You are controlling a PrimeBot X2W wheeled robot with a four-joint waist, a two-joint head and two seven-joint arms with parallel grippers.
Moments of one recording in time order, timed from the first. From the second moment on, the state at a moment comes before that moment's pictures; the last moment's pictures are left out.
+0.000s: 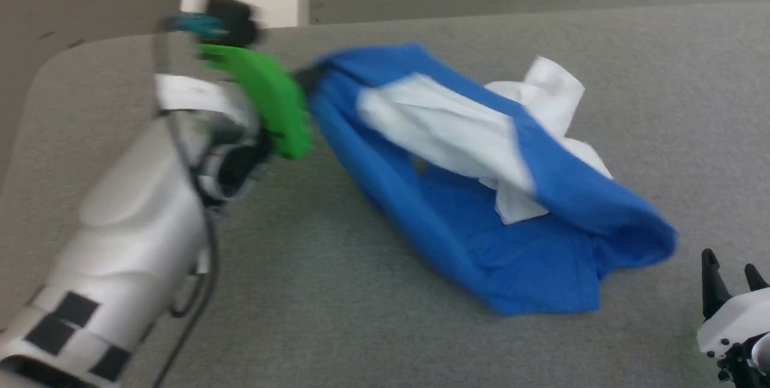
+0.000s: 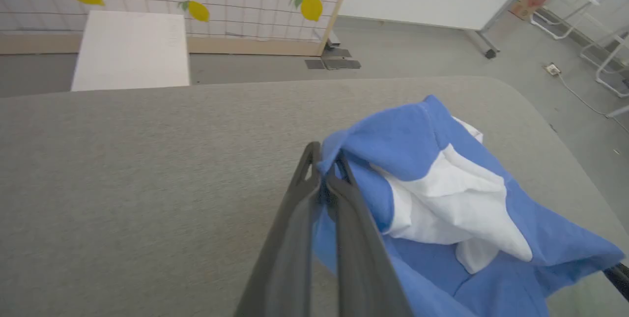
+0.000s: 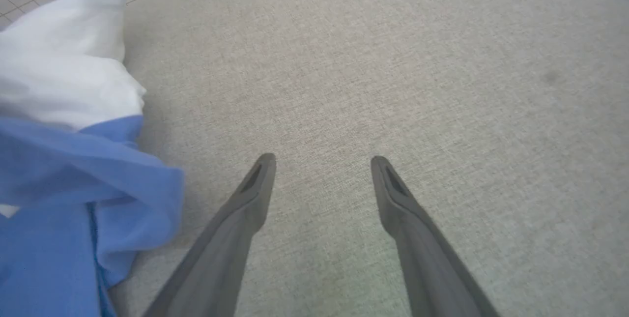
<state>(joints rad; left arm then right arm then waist) -0.90 0.38 -0.74 0.42 -1.08 0.00 0.30 -0.07 -0.05 -0.44 0.18 0.22 0.13 0.23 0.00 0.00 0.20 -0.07</state>
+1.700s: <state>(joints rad) -0.14 0.21 -0.04 0.16 -0.43 -0.02 -0.26 -0.37 -0.05 0.31 0.29 0.10 0.13 0.77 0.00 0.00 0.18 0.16</state>
